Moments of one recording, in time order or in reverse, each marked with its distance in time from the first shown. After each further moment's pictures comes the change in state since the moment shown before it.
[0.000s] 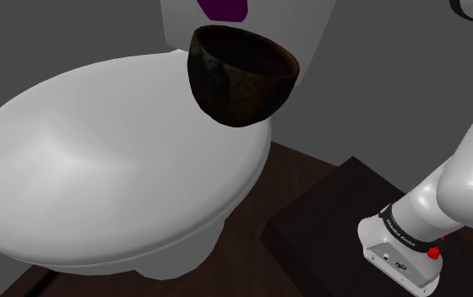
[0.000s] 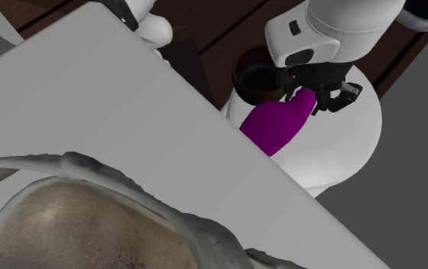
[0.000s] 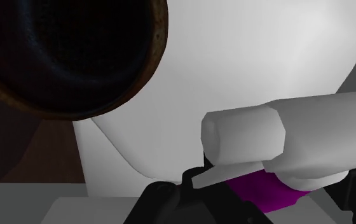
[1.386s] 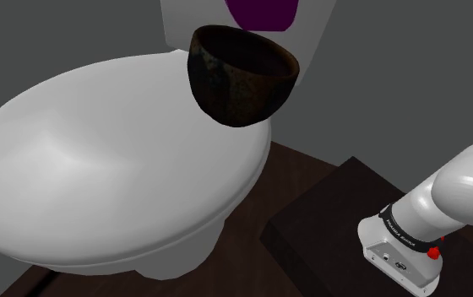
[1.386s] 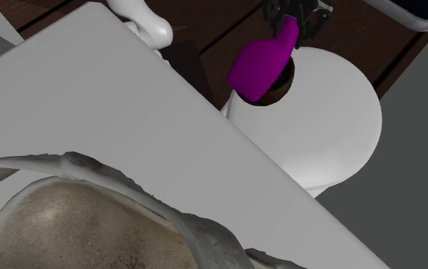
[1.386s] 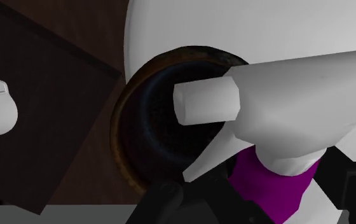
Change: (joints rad) arm -0.107 -0.518 -0.019 -0.489 0.363 0.095 -0.003
